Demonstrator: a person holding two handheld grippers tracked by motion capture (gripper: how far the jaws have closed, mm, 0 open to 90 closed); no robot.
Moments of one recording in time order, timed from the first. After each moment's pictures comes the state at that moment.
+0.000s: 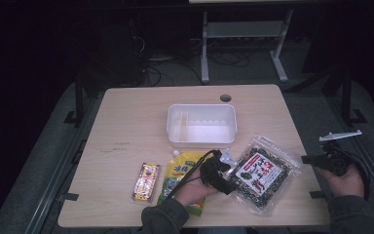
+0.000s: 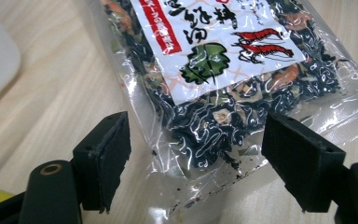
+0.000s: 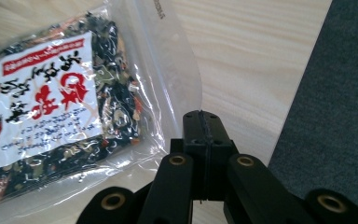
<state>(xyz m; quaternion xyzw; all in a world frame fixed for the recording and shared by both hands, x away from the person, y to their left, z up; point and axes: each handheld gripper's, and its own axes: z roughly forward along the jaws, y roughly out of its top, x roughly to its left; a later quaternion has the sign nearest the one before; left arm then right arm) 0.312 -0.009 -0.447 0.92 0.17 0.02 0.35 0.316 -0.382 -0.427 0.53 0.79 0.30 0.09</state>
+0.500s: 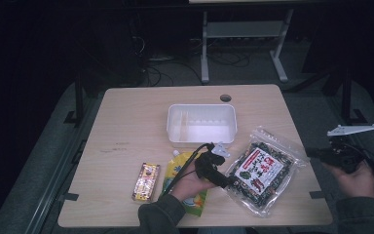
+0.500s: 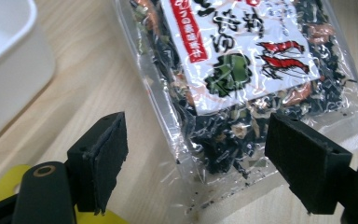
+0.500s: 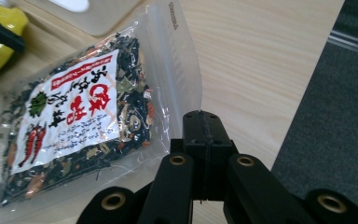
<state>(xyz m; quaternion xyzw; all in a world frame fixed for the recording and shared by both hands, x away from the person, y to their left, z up) 0.326 0.005 -0.439 0.90 0.20 0.00 0.38 0.296 -0.369 -0.372 0.48 0.80 0.33 0.13</state>
